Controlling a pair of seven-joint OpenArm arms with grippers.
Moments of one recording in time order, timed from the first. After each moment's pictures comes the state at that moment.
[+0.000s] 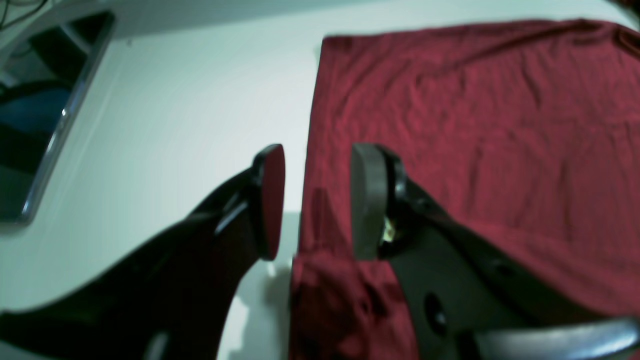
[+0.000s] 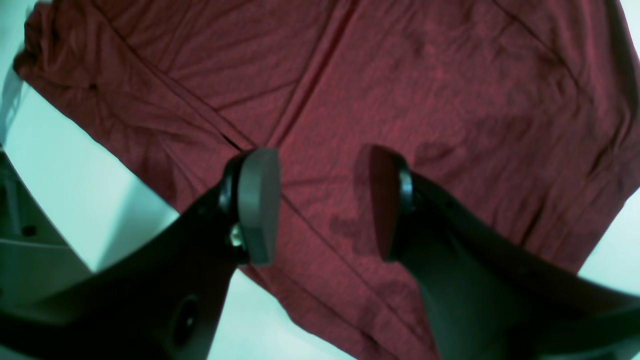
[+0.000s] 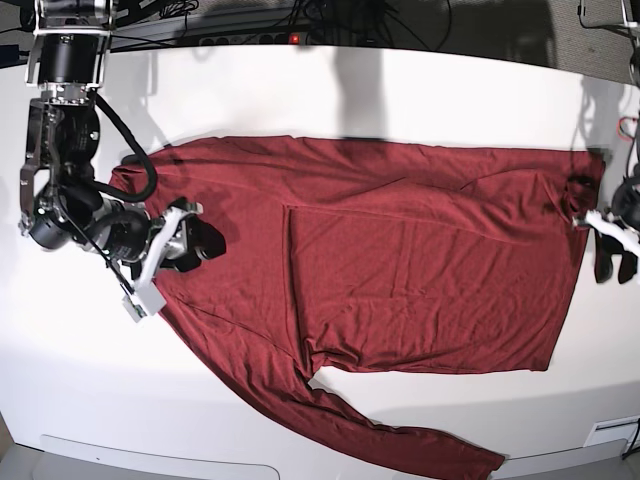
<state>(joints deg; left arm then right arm) 8.5 -29.8 -12.8 91.7 -23.8 -9.8 21.6 6.0 21.8 8.9 92.5 48.6 36.3 -67.7</state>
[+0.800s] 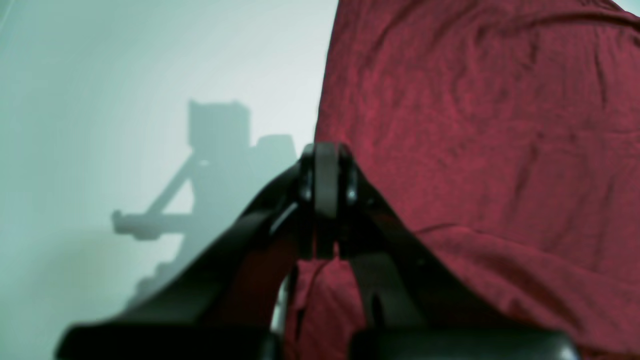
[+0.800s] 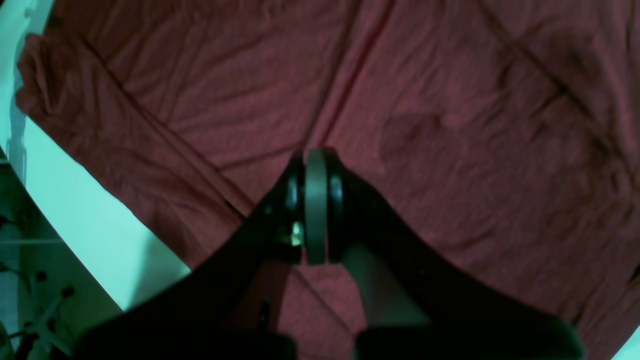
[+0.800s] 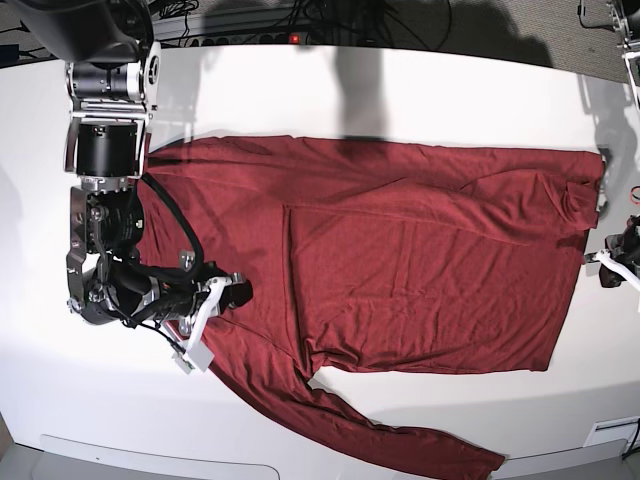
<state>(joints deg) -9.3 -29.9 -12.8 69.1 -30.9 -18.2 37.4 24.2 12.9 5.1 71.2 41.2 36.3 -74.9</state>
